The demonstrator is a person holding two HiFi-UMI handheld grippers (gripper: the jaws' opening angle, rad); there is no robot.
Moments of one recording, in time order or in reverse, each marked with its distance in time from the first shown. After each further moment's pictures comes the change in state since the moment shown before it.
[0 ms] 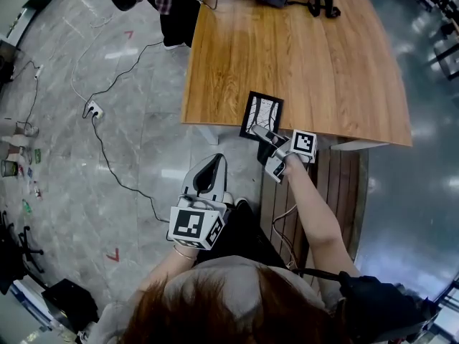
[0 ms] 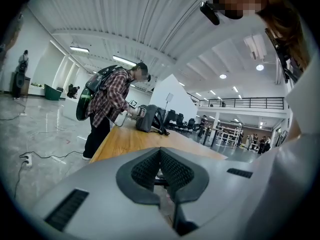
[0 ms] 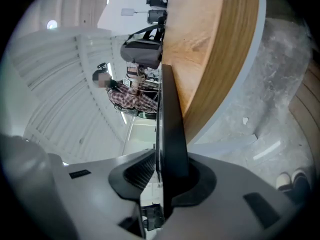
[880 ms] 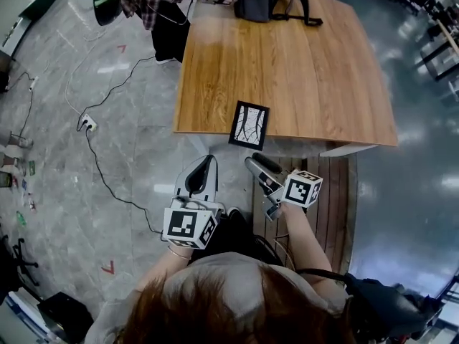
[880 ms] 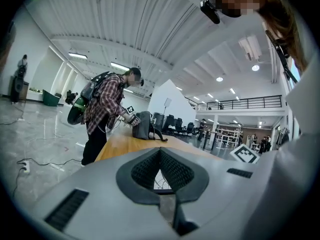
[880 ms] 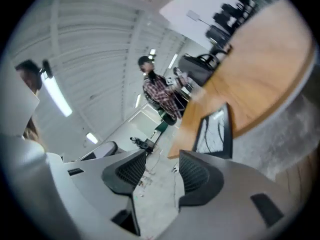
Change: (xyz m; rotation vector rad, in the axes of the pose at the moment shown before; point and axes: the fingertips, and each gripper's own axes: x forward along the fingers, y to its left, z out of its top) left arm -0.004 -0.010 0.023 0.036 -0.064 -0.010; right arm -0.069 0.098 -0.068 -0.539 -0.047 -0.061
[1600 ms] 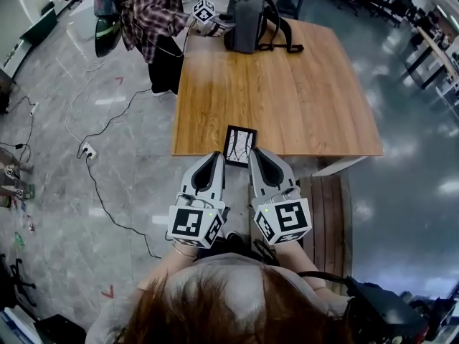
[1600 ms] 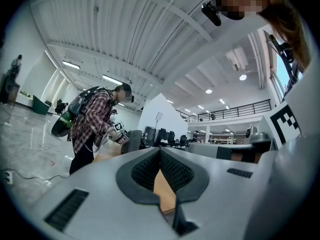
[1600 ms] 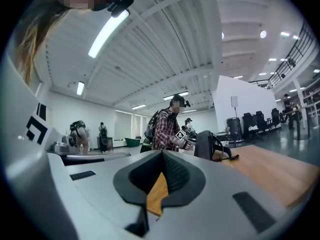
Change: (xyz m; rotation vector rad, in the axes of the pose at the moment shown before) left arm 0.013 -0.044 0.079 0.042 -0.168 -0.092; right arm -0.038 0.154 0.103 -0.857 -0.363 -0.371
